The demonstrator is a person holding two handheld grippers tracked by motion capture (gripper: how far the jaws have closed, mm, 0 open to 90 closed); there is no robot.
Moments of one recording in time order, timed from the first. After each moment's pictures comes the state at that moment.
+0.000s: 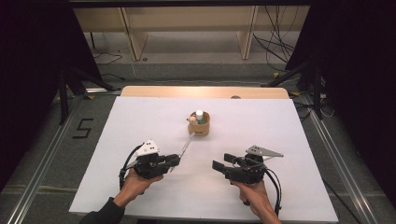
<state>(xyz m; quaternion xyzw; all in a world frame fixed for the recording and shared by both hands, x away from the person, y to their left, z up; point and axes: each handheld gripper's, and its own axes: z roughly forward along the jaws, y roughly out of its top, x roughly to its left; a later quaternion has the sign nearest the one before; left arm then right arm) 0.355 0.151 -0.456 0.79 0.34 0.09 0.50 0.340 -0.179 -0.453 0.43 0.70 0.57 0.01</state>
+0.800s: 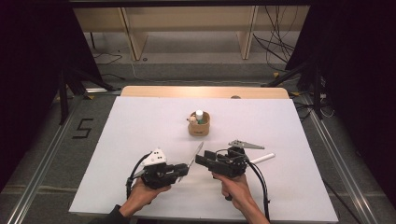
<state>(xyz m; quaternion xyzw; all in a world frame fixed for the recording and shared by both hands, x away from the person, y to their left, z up) 0.332 0.129 -0.460 0.79 0.32 0.06 0.52 0.356 -0.134 -0.449 0.43 0.68 0.59 -0.05</state>
